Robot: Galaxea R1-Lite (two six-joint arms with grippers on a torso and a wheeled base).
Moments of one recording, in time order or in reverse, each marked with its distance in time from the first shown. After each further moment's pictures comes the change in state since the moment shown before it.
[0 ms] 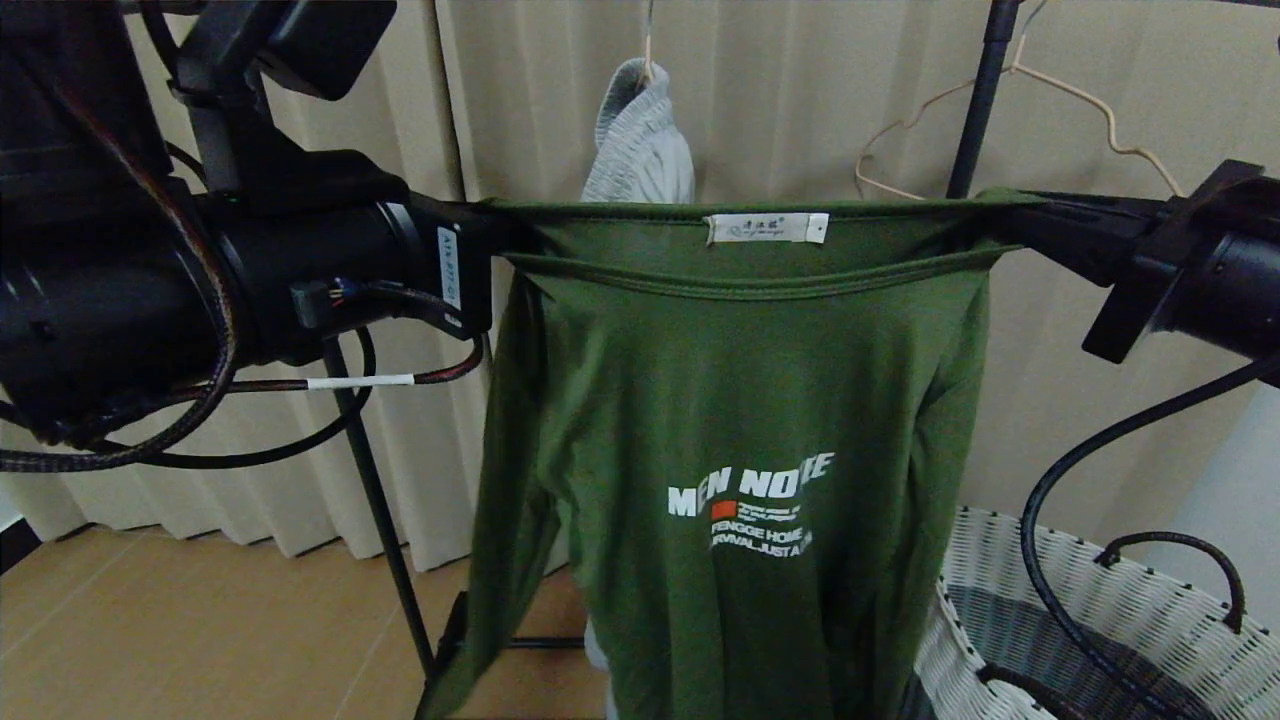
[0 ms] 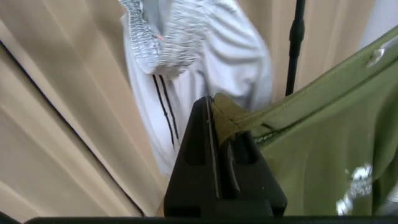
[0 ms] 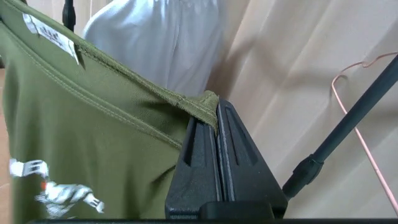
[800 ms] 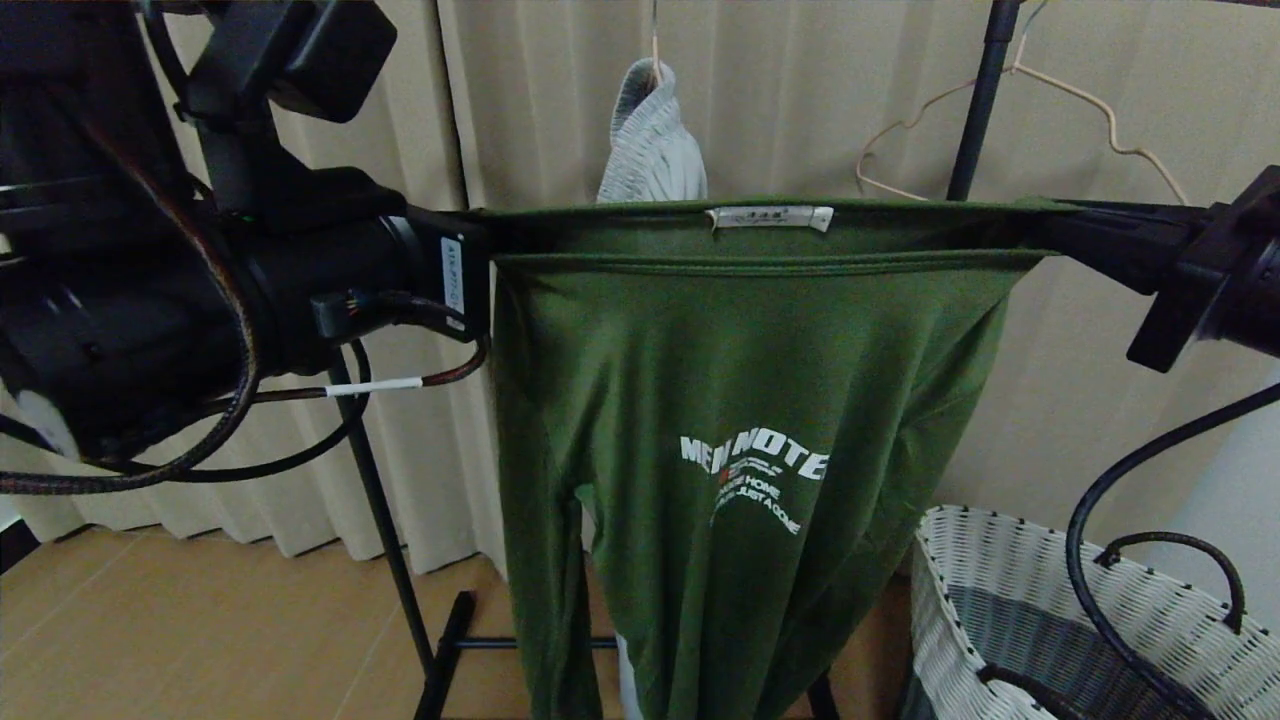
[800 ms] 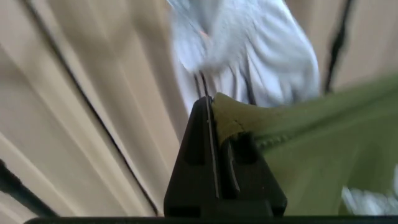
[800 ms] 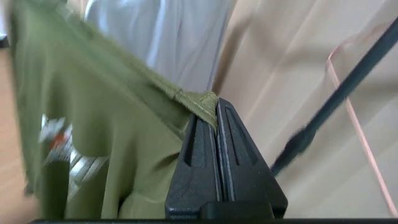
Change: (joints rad) left arm 0.000 0.018 0.029 -0.062 0.134 -0.001; right arm -0.045 -0.054 -0.012 0.121 -0.001 -0.004
